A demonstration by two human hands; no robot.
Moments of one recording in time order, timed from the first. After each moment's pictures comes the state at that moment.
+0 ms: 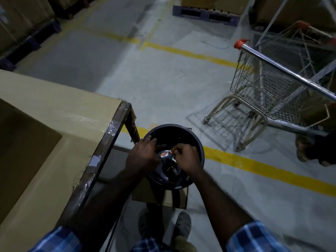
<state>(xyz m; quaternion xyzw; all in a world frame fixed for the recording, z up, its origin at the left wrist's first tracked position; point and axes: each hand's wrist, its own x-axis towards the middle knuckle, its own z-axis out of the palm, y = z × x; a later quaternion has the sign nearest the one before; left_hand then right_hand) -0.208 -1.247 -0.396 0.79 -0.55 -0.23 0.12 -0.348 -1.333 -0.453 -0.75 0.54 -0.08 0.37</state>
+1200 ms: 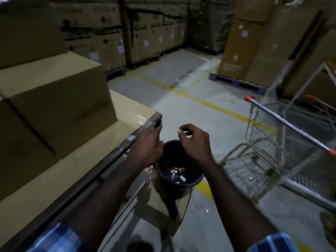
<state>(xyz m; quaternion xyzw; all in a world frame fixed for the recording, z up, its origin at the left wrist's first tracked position) -0.290 -1.126 -0.270 0.84 -0.46 -0.05 0.28 -0.395 -1.258 -0.282 -0.82 0.33 -0.31 0.34</state>
